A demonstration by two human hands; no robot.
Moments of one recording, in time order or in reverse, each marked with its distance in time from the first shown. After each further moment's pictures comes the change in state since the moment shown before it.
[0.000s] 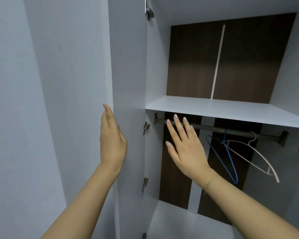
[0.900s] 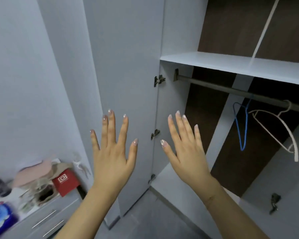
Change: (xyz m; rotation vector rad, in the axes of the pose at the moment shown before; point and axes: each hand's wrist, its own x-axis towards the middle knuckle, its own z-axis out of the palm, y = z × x) left_hand -0.242 0.111 -0.001 0.733 -0.219 -0.082; right_hand -0.167 0.061 -0.005 0.433 -0.177 -0.155
